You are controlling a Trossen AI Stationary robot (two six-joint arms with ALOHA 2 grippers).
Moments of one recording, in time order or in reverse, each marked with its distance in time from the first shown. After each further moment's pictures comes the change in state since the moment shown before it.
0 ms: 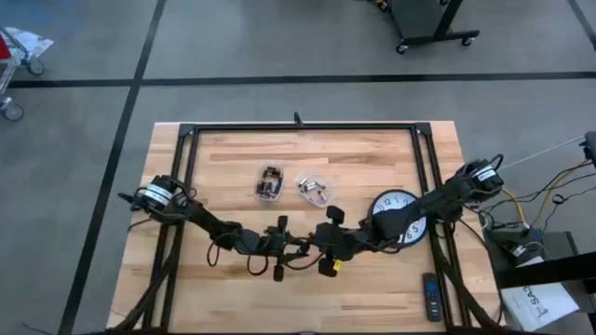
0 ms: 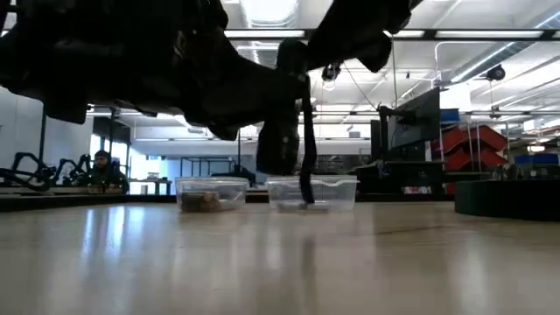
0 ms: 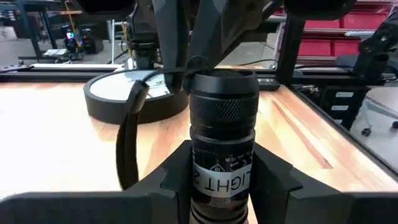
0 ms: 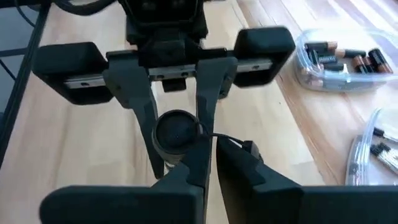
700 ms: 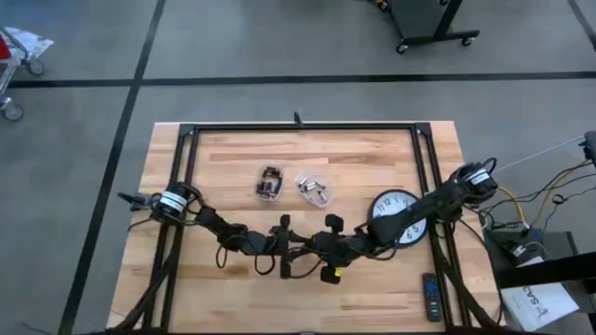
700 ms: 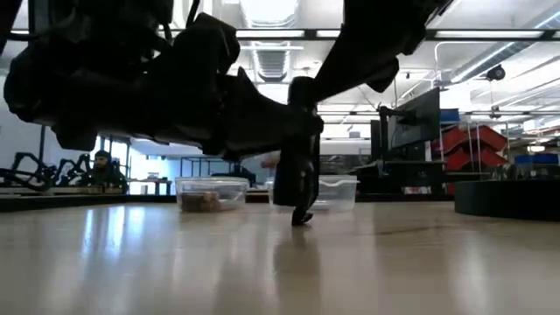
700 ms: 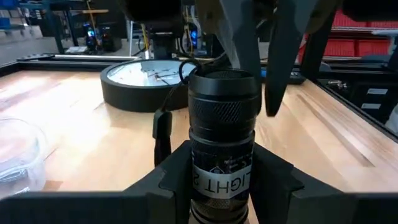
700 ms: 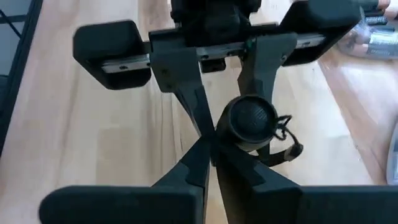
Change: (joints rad) left arm 0.002 0.128 0.041 0.091 -0.030 -0.008; right arm 0.000 0.055 -0.001 0.015 -0.066 -0.025
